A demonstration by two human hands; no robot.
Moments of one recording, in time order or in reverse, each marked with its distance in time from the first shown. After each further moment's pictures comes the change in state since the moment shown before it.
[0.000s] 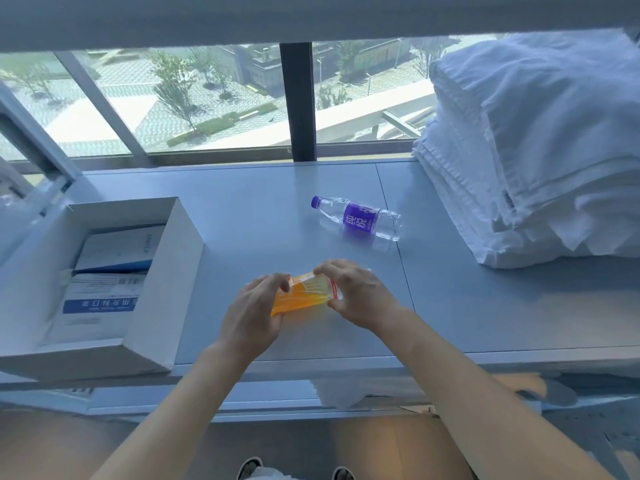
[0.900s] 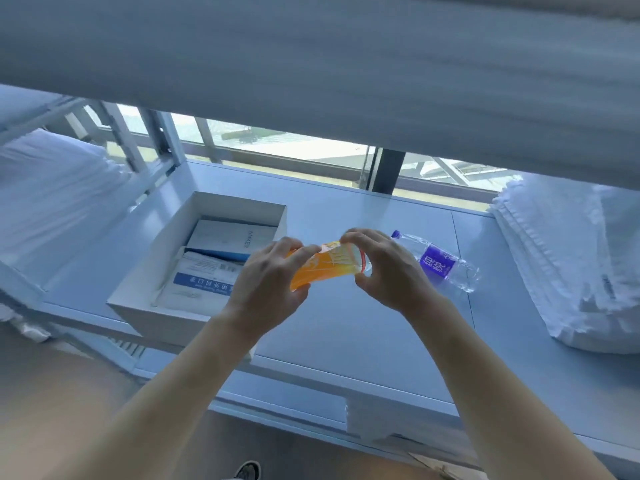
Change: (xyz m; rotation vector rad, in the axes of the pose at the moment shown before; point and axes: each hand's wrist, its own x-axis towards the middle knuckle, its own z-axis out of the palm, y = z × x) left_hand -0.018 -0.053 -0.142 0.175 0.294 0.038; right_hand 0.085 -0.133 -0.049 -0.117 0.109 -0.247
